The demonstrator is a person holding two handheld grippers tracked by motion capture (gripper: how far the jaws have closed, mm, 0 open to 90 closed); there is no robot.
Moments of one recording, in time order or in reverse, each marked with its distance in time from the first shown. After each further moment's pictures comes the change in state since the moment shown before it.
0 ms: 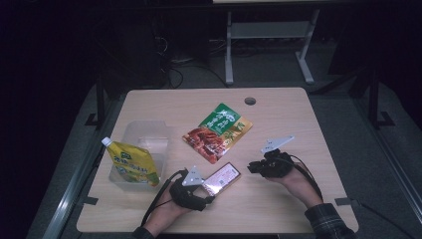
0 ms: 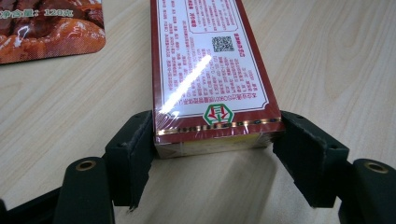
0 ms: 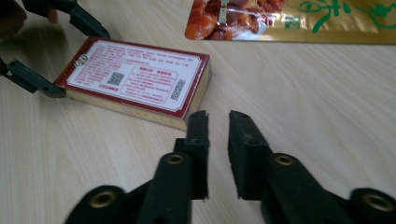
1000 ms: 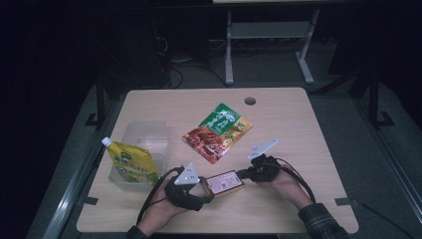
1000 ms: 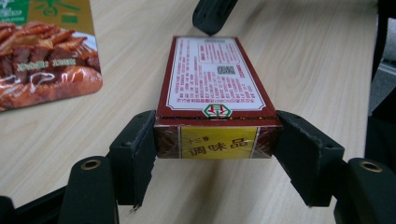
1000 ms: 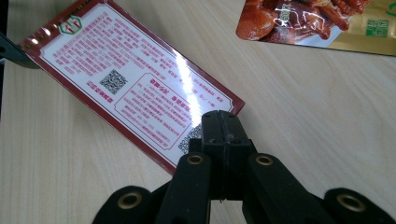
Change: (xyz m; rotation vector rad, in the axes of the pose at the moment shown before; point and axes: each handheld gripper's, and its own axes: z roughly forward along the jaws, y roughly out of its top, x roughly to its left) left arm -0.007 0.018 -0.034 -0.080 -0.061 0.036; right arm 0.017 0.007 0.029 0.049 0.104 -0.088
